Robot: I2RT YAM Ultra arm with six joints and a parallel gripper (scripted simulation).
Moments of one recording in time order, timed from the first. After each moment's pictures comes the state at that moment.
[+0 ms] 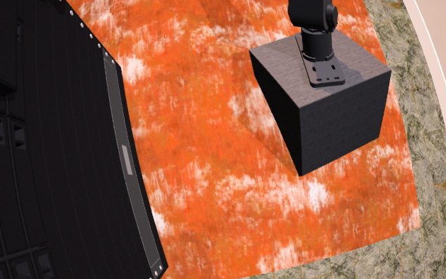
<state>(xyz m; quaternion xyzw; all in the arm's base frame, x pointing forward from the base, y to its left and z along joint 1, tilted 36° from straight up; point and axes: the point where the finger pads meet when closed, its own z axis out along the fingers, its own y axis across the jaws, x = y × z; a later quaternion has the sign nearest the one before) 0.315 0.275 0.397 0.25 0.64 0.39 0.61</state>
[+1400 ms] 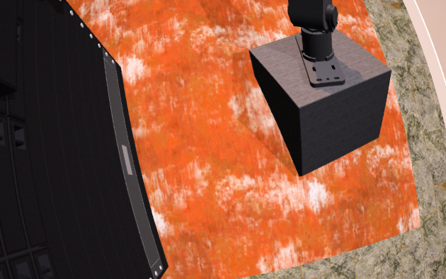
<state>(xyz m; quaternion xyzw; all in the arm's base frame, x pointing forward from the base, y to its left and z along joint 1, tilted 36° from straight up) 0.319 0.276 0.398 0.25 0.64 0.39 0.61</state>
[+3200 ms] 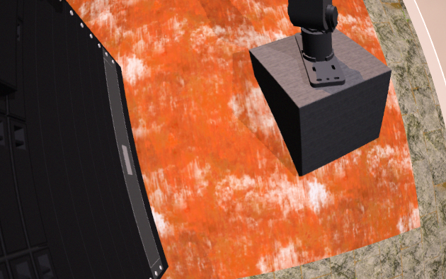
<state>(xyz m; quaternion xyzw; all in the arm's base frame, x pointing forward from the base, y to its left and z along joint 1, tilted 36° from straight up) 0.321 0.278 0.398 0.25 0.64 0.39 0.61</state>
